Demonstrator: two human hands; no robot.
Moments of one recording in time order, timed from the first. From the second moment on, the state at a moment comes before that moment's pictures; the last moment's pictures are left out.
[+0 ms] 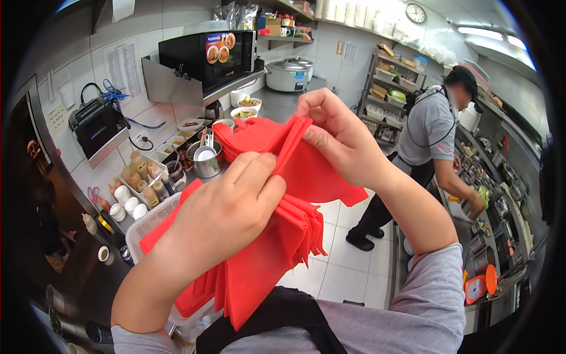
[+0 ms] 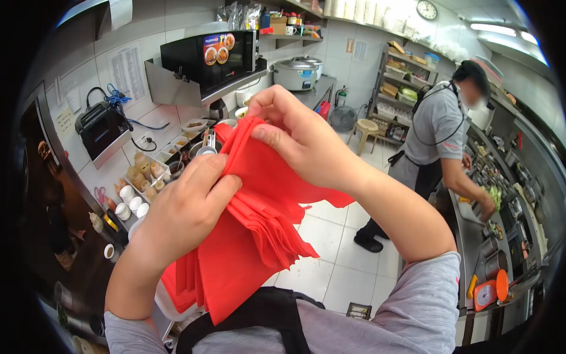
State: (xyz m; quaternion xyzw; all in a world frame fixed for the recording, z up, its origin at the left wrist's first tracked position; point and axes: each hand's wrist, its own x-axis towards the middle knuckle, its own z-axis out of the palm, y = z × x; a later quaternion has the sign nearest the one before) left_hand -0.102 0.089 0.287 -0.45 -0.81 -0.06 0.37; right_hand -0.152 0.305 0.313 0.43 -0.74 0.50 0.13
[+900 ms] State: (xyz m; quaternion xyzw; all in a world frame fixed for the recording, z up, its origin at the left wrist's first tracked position) left_hand -0.133 0.066 0.176 -0.33 -0.88 -0.14 0.30; right_hand -0.181 0.350 0.347 0.42 -0.78 0.40 0.21
